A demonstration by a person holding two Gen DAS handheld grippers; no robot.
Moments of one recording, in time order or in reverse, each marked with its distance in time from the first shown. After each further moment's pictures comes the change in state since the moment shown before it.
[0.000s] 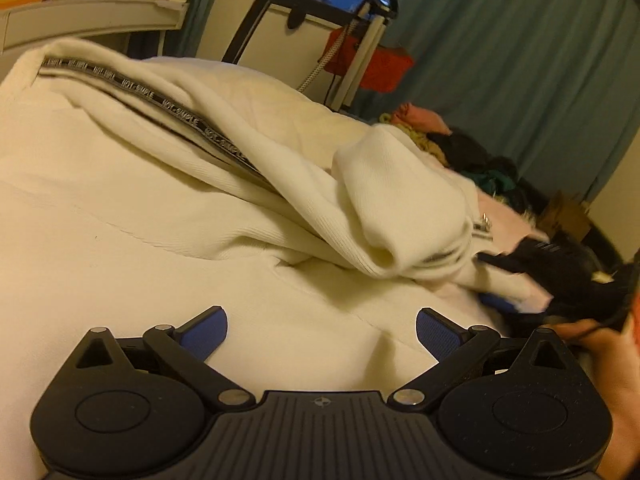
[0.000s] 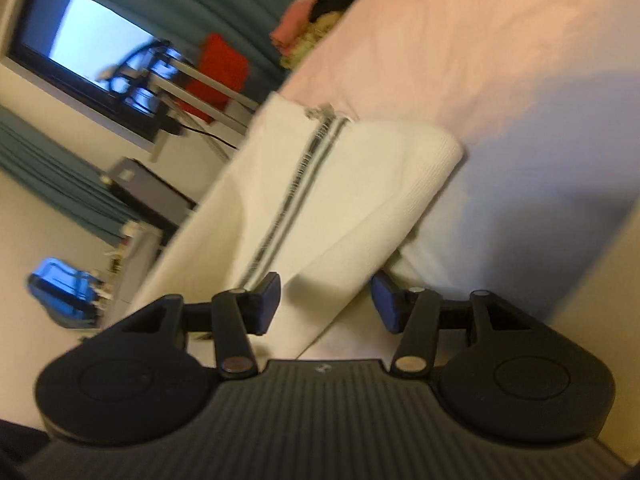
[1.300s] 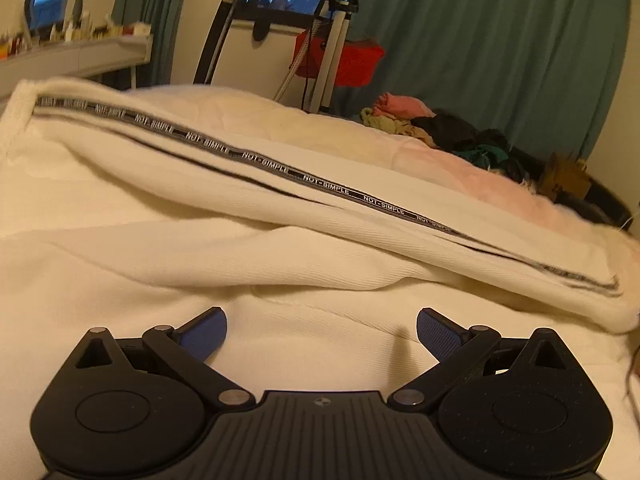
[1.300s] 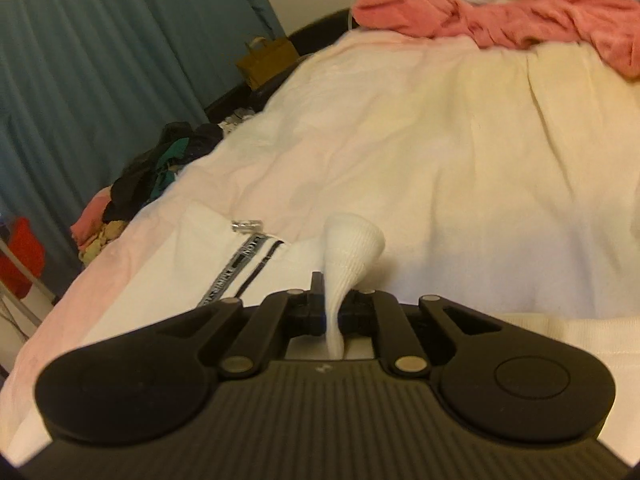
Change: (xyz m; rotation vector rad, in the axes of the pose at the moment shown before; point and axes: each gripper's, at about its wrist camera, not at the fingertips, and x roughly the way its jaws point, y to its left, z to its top) left arm 0.019 -0.033 -0.018 0.235 -0.015 0.058; right arm -0.163 -0.149 0.119 -0.039 -0.566 -0.575
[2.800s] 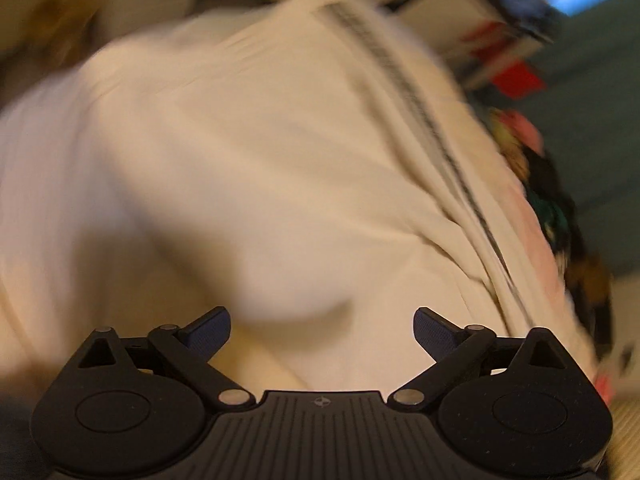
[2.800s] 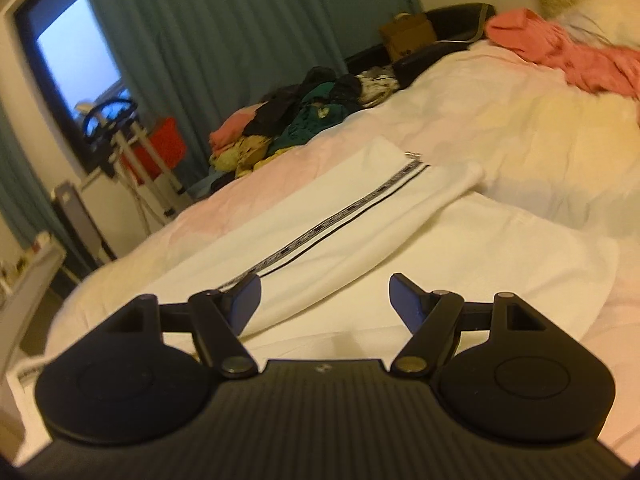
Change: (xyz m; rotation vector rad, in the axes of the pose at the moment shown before) left arm -0.182 0.186 0.001 -0.761 0.389 0.058; right arm -0.222 0.033 -0.016 -0.188 0.180 0.303
